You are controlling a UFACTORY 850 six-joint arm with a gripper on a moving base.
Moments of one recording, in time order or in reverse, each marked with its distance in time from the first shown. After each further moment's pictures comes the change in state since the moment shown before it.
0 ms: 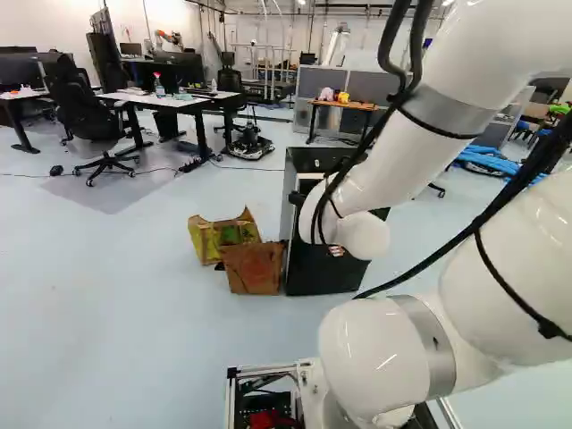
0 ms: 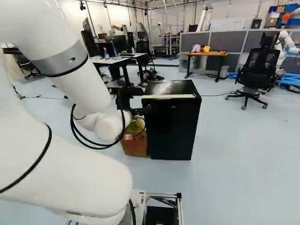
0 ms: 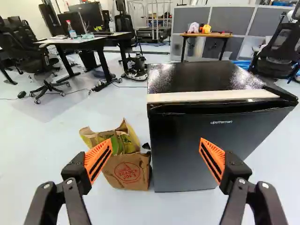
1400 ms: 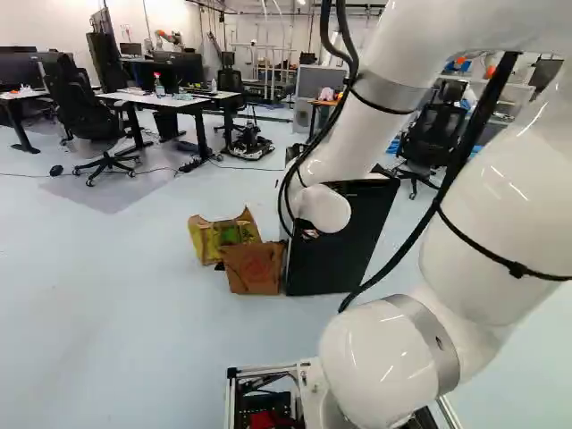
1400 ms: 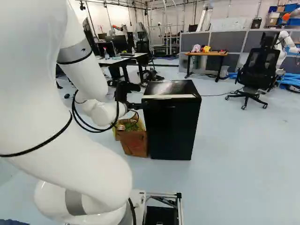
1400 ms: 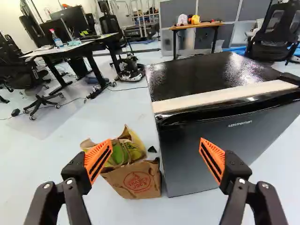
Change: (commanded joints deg) arm 10.0 -11.7 -10.7 16.7 0.5 0.0
